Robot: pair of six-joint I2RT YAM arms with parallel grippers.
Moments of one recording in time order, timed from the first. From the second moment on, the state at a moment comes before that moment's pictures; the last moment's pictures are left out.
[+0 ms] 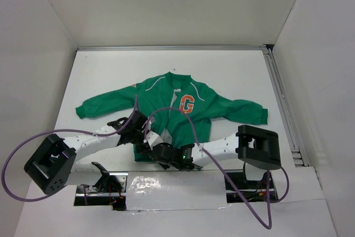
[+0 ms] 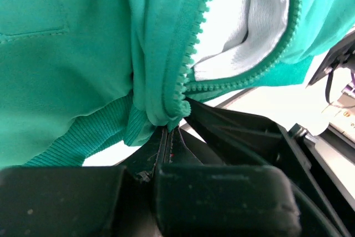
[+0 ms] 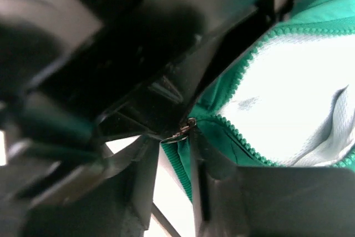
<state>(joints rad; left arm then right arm) -0.65 1.28 0.54 -0.39 0.48 -0.78 1.39 1.69 0.84 0.01 0.32 0.38</state>
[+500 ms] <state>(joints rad) -0.65 1.32 0.54 -0.38 0.47 -0.78 1.39 1.65 0.84 -0.05 0.32 0.38</state>
